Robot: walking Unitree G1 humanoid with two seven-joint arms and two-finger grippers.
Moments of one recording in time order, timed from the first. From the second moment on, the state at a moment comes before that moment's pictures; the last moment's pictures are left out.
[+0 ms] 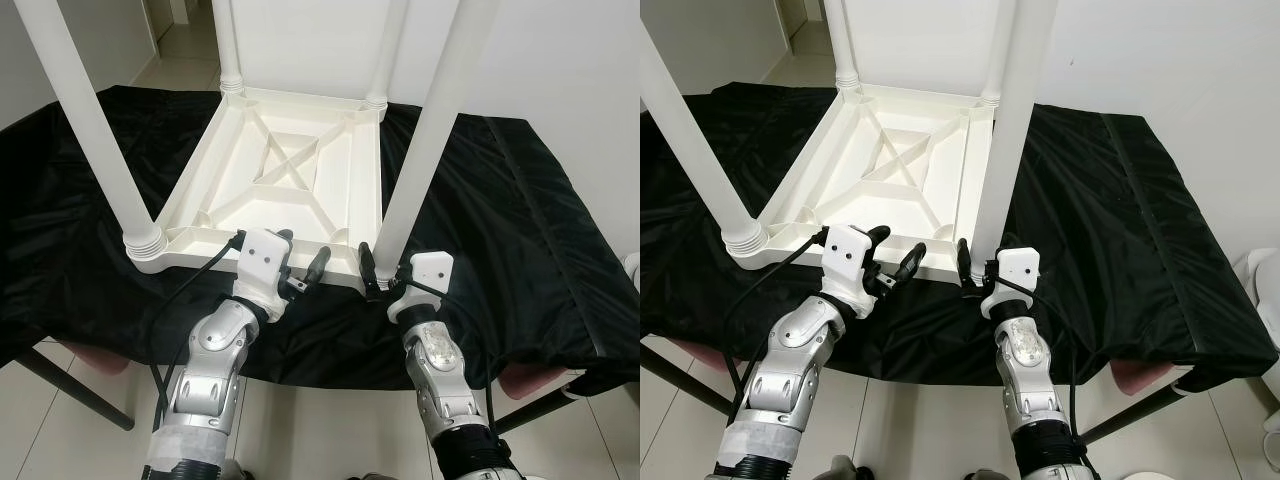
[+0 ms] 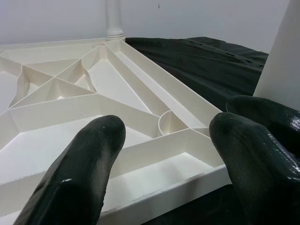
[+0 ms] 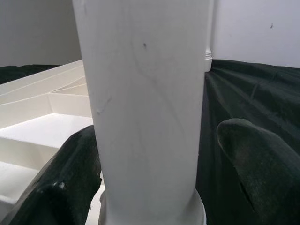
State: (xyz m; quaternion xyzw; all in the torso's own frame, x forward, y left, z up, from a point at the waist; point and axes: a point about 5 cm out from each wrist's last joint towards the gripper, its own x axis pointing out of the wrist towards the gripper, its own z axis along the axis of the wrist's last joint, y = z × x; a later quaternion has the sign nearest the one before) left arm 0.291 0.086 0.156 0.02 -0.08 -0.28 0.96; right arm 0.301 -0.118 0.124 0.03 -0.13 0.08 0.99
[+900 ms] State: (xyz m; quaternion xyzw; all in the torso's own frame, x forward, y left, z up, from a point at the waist) left arm 0.273 0.098 0.144 0.05 -0.05 -0.28 0.96; right arm 0.296 -0.123 0.125 0.01 -0.13 0.15 0.98
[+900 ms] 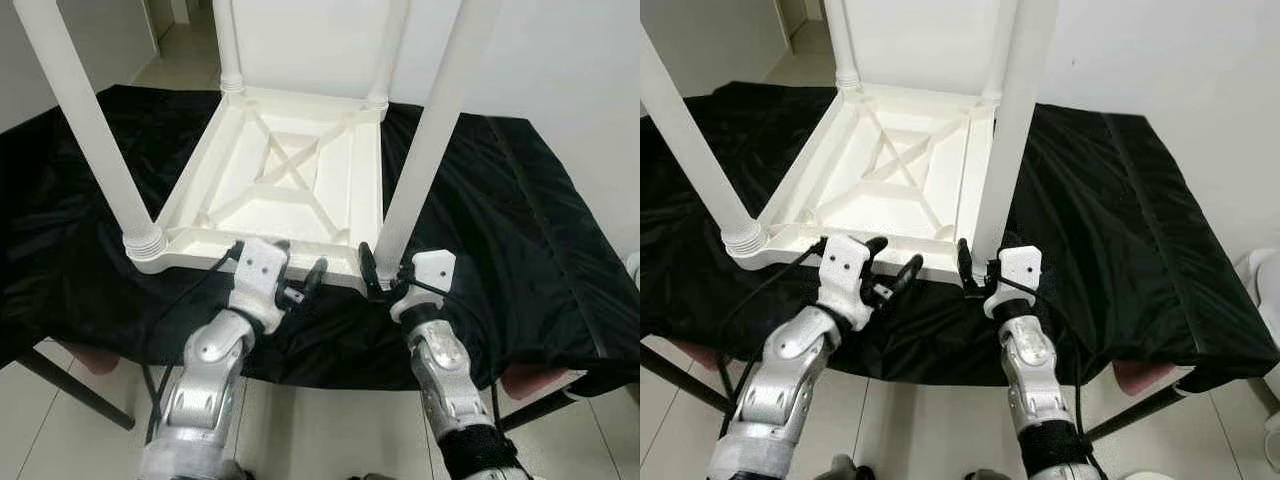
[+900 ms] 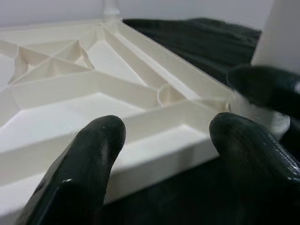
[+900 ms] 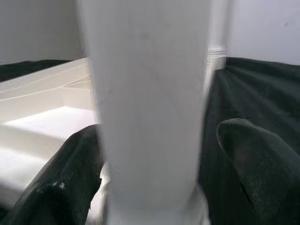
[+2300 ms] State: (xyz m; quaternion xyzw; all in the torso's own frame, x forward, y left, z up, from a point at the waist) left arm 0.245 0.100 0.153 0.12 -0.02 -0.43 0.89; right arm 0.315 -0.146 0.138 -0.05 -0.08 0.35 0.93
